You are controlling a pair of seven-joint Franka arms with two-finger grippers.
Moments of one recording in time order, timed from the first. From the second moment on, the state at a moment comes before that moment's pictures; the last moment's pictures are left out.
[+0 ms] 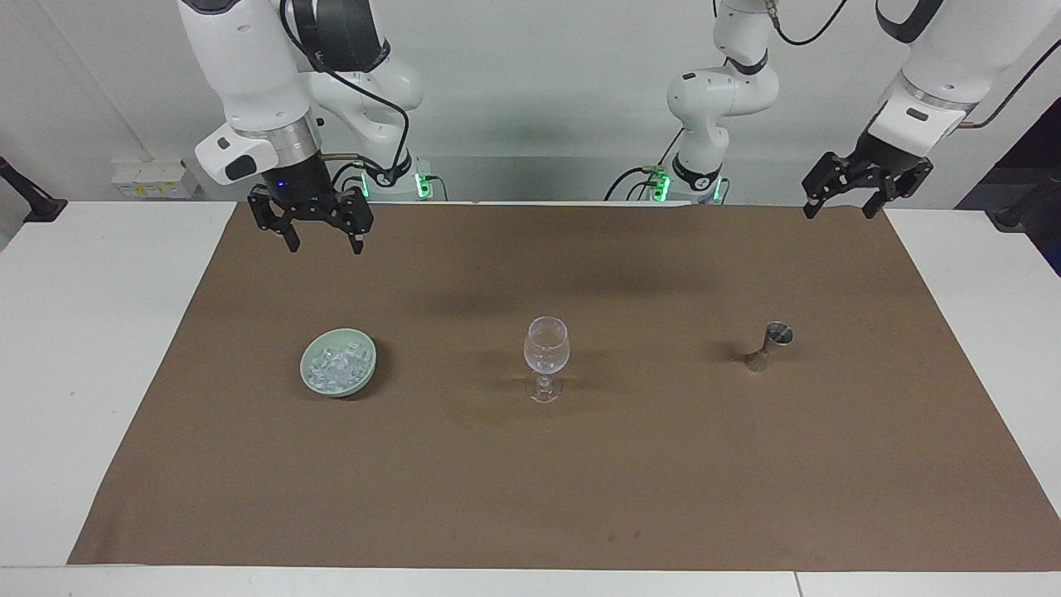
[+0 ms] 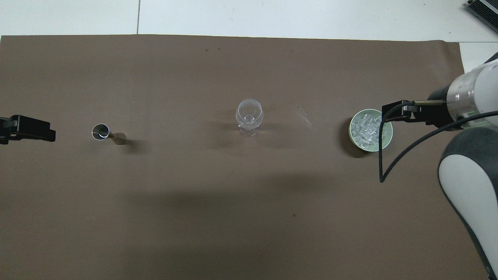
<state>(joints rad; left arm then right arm) 0.10 -0.08 -0.13 -1.62 -0.06 1.54 -0.03 -0.02 0.00 0.14 -1.65 0.00 1.73 0.19</state>
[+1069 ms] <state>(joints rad) 0.22 -0.03 -0.11 -1.66 -0.35 1.56 -0.68 -0.02 0.00 0.14 -1.65 0.00 1.73 0.19</state>
